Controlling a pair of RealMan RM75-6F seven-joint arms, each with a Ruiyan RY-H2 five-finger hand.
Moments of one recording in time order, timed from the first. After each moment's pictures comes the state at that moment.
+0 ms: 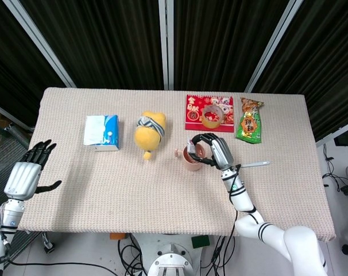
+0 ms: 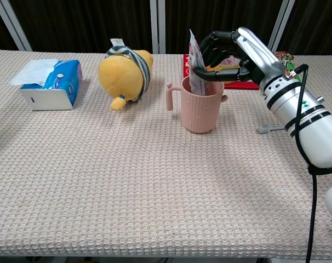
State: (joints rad) left arm -0.24 -1.21 -0.04 -1.42 1.52 1.38 -0.09; right arm 0.72 -2.03 0.21 -0.71 -1.51 1.34 0.72
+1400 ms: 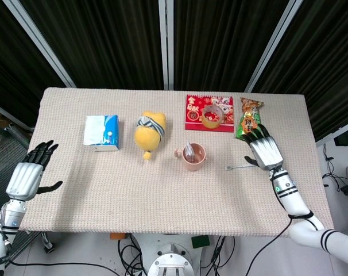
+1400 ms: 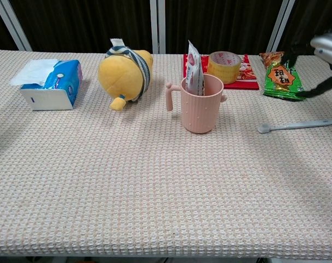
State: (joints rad) left arm -0.24 -1.21 -0.04 -1.43 1.53 1.39 -0.10; right arm 0.58 -1.46 0.09 -1.21 -1.38 1.10 -0.21
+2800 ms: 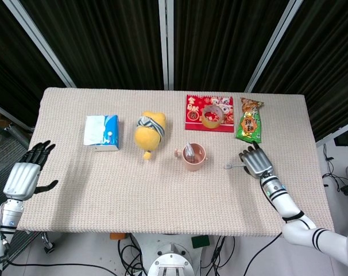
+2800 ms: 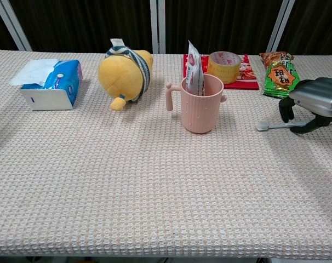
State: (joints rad) left arm -0.24 -1.21 -0.04 -1.41 1.51 1.37 -0.11; right arm 0.61 -1.54 0.05 -1.13 -1.31 0.90 -0.35
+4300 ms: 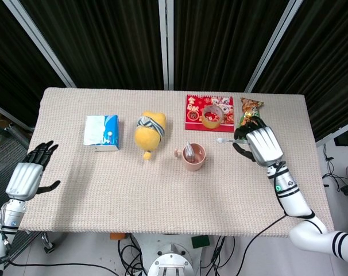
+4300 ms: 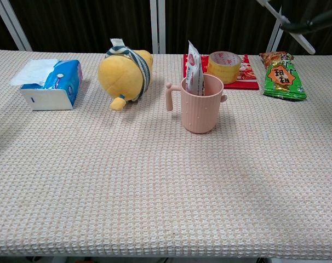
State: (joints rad) left arm -0.24 -1.20 -0.04 -1.44 1.52 1.37 -0.09; right arm 0.59 -1.30 0.23 -1.58 -1.43 1.21 -0.12
